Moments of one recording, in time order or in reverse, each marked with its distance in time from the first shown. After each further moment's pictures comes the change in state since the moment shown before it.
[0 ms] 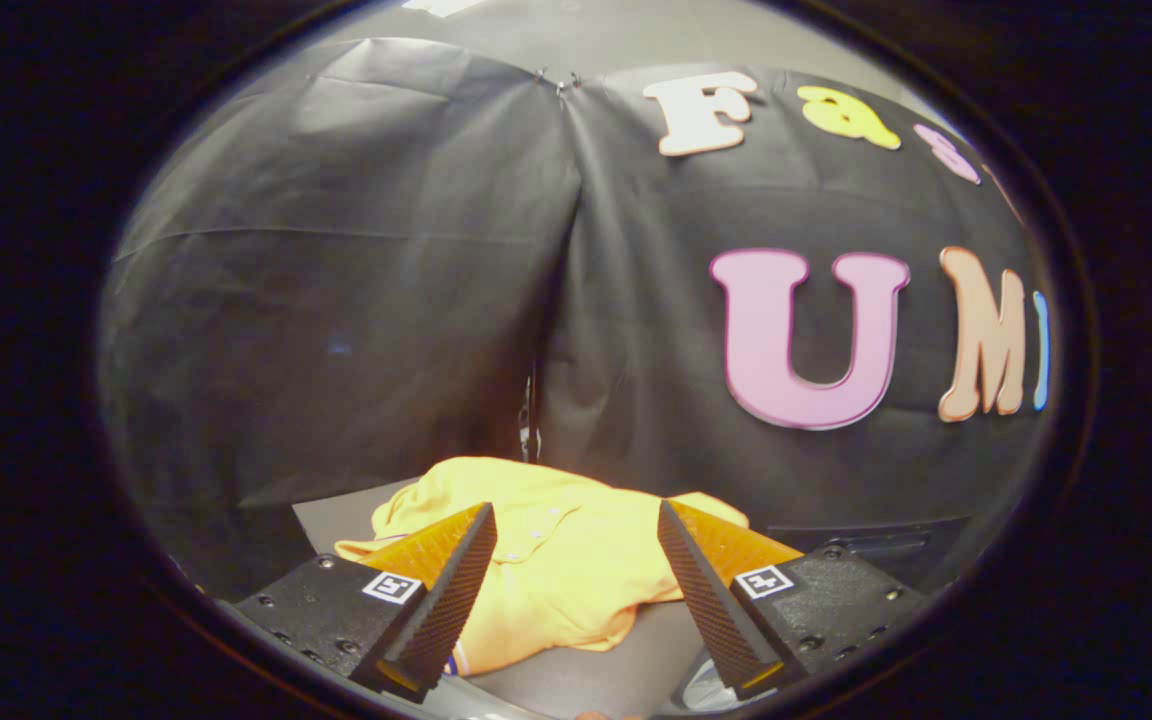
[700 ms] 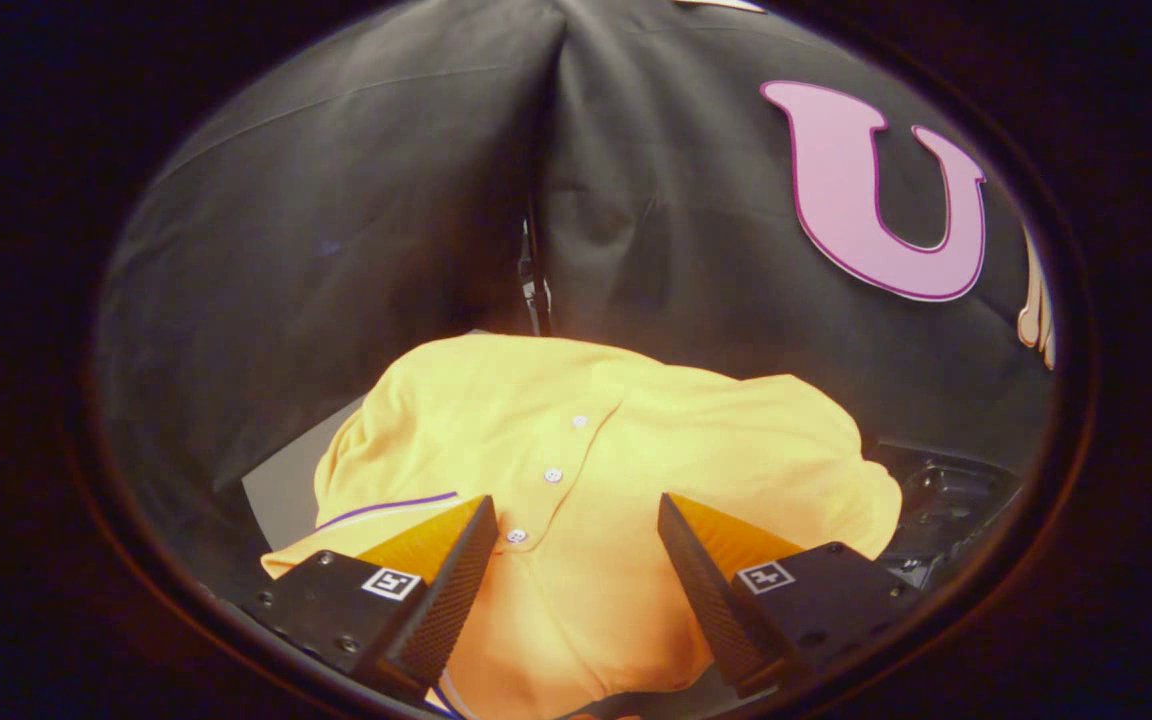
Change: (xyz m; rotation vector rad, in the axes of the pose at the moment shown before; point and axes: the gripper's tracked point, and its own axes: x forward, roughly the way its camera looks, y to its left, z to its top) arm 0.065 0.012 -0.072 0.039 0.421 0.022
